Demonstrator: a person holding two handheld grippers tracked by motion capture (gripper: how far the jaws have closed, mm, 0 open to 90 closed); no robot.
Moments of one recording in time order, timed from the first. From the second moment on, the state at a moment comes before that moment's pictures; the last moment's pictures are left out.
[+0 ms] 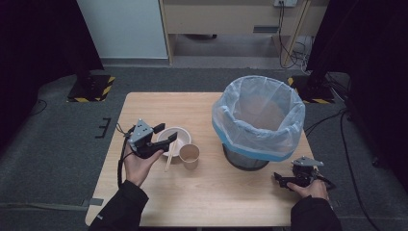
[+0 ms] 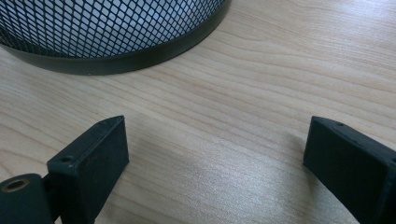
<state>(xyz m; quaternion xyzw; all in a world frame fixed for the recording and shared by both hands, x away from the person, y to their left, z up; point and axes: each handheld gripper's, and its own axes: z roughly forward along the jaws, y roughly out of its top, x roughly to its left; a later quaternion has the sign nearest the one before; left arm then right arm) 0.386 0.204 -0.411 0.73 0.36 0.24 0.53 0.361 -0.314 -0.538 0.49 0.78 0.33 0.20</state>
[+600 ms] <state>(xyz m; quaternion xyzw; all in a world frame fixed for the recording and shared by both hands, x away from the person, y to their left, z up) 0.409 0.169 -0.456 0.80 0.35 0.19 0.45 0.362 -0.314 -0.538 0.49 0.78 0.33 0.20</state>
